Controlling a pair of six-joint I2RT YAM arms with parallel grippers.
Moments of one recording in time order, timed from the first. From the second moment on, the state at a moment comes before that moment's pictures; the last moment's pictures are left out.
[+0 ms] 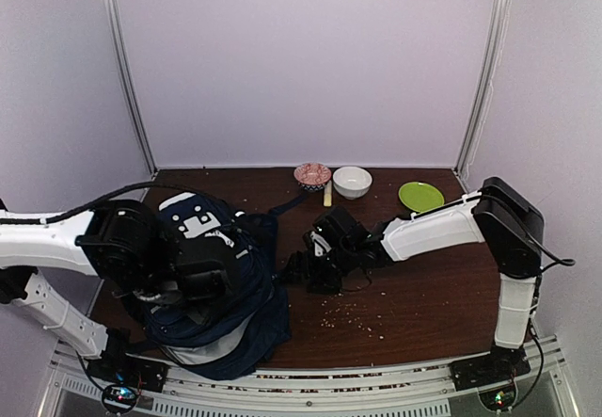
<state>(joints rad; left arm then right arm) -1.45 1.33 1.31 -1.35 -0.50 -0.82 0.93 1.95 1.18 -0.07 -0.36 0.94</state>
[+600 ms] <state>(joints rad) -1.48 1.26 1.11 -1.13 -0.41 -0.76 1.00 2.01 1.30 -0.07 -0.35 0.96</state>
